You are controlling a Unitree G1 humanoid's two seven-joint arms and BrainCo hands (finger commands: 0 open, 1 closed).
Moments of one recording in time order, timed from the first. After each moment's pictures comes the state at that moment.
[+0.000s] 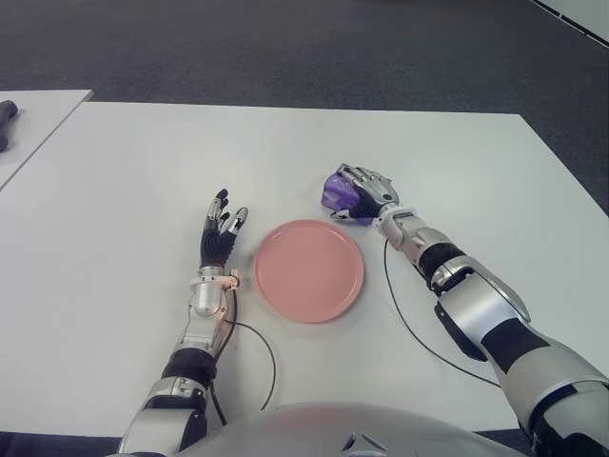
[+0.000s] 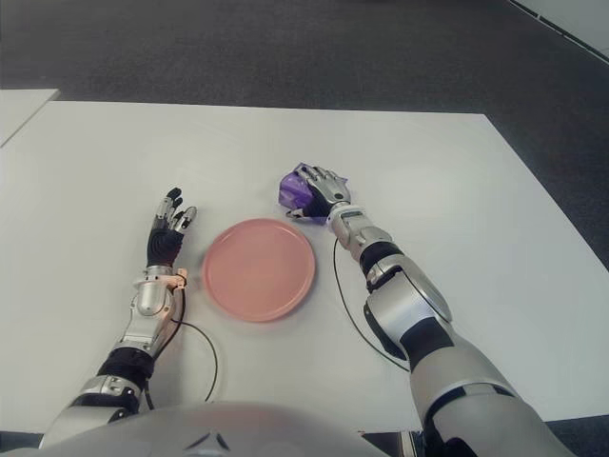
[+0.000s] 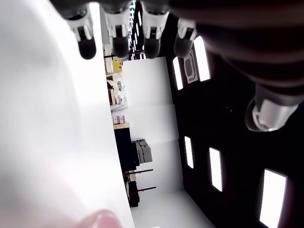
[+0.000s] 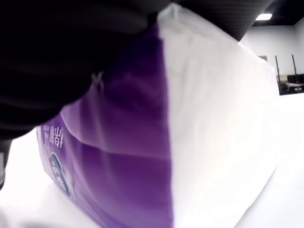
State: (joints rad) left arm -0.12 0.07 0.06 0.67 0.09 -0.63 0.20; right arm -0.87 -0.26 0.63 1.31 -0.76 -0.28 -0.36
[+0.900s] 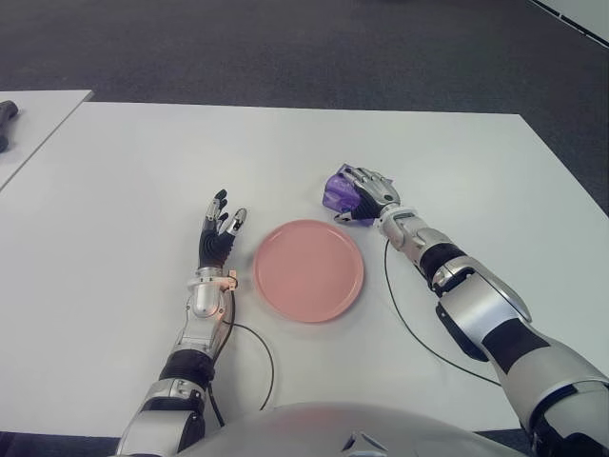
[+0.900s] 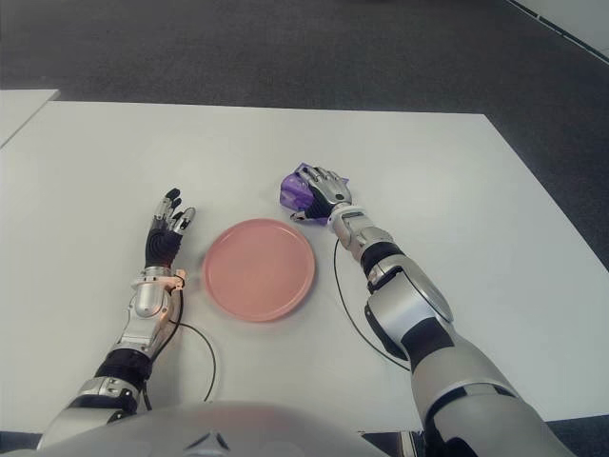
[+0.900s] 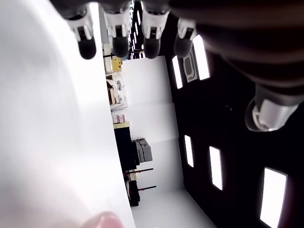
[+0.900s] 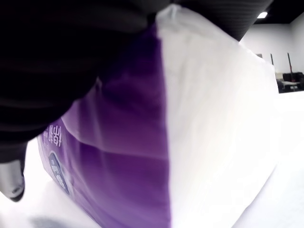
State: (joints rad) left arm -0.12 0.07 0.06 0.66 0.09 -0.63 0.19; right arm -0.85 -0.27 0.65 1.31 -0.77 -0.28 -0.38
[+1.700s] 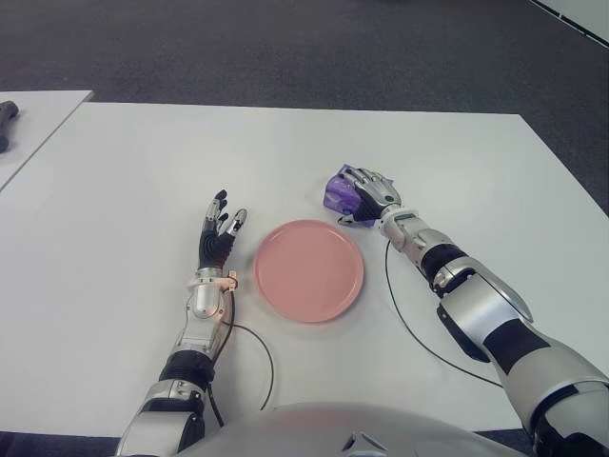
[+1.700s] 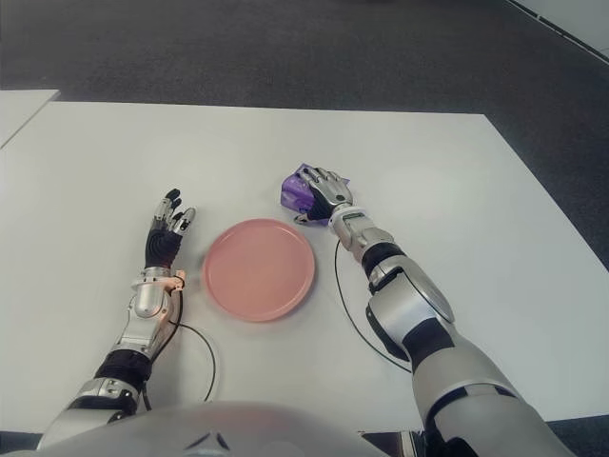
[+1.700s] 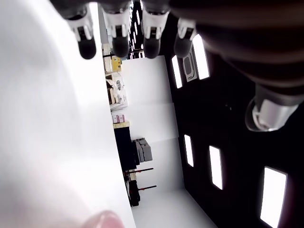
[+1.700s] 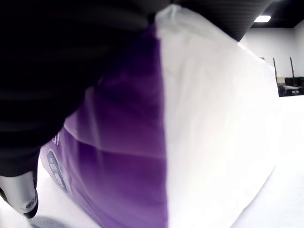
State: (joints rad) left arm -0.11 0.07 0.06 0.66 0.10 -0.63 0.19; right arm -0.85 -0.28 0.67 1.30 -0.77 -0.28 -0.38
